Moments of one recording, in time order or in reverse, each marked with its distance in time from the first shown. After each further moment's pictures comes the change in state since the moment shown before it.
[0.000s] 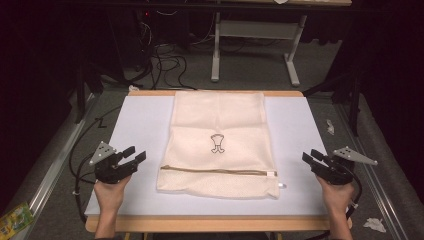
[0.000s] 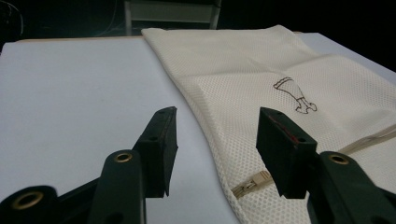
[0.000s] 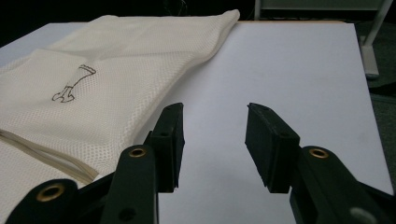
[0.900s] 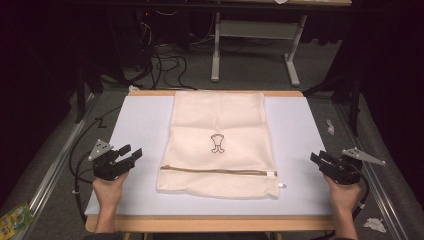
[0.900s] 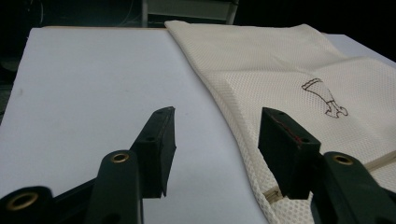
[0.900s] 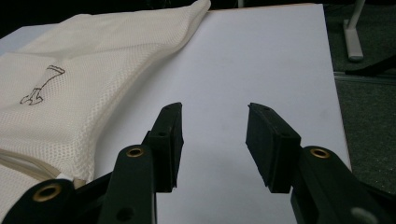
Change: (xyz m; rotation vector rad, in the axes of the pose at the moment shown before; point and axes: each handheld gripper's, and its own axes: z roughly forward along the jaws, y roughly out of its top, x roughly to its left) left arm 0.019 -0.005 0.013 0.011 0.055 -0.048; right arm -0.029 -0.008 0.001 0.021 -0.046 0.065
